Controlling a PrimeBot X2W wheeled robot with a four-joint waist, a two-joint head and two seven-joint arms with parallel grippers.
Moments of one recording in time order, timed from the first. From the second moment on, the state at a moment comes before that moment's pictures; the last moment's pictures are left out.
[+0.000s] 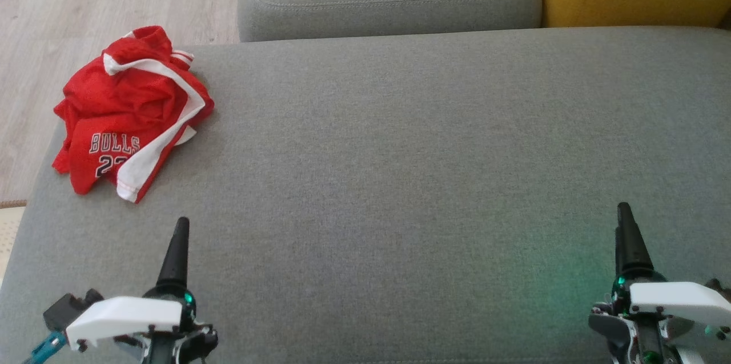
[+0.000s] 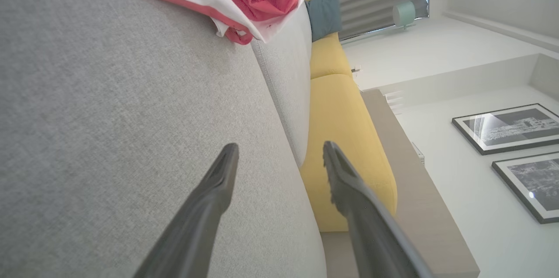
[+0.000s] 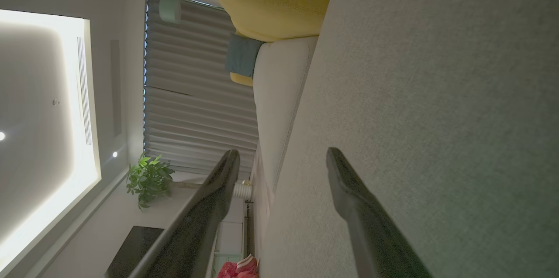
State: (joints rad) left arm 0.04 0.03 -0.01 0.23 -1.32 -0.08 0.01; right arm 0.01 -0.04 -0.05 0.27 1.38 0.13 0.01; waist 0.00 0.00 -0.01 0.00
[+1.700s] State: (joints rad) left arm 0.08 0.03 -0.15 0.12 -0.51 0.01 -0.14; right arm 0.01 -0.04 0.11 0.16 0.60 0.13 -0.14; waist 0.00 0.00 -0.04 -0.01
